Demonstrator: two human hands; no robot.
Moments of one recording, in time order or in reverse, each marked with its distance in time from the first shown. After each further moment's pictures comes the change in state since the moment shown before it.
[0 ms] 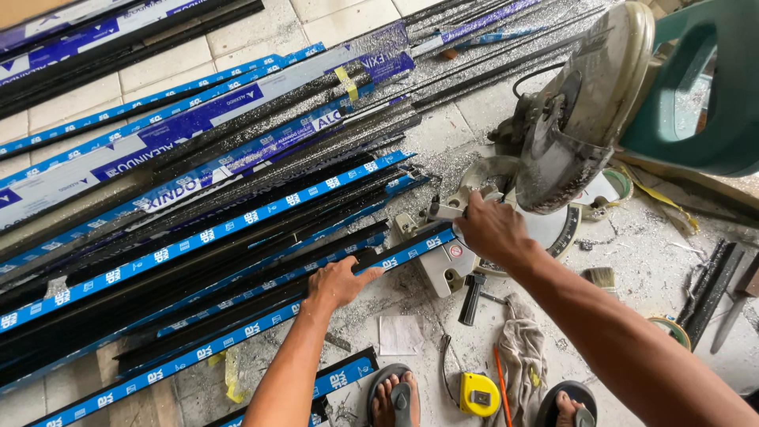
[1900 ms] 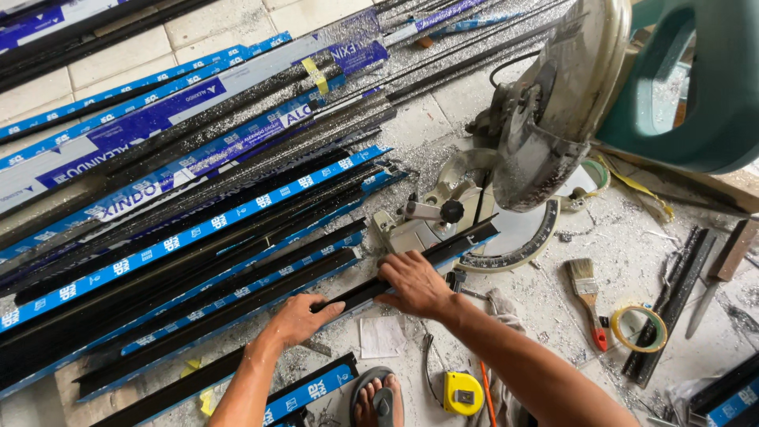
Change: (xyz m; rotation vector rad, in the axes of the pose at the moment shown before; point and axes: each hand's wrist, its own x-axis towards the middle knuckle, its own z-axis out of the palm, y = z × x) left_hand -0.028 -0.034 0.010 -0.164 -0.208 -0.056; right_hand -0.040 -0.051 0.112 0.017 0.128 -0.787
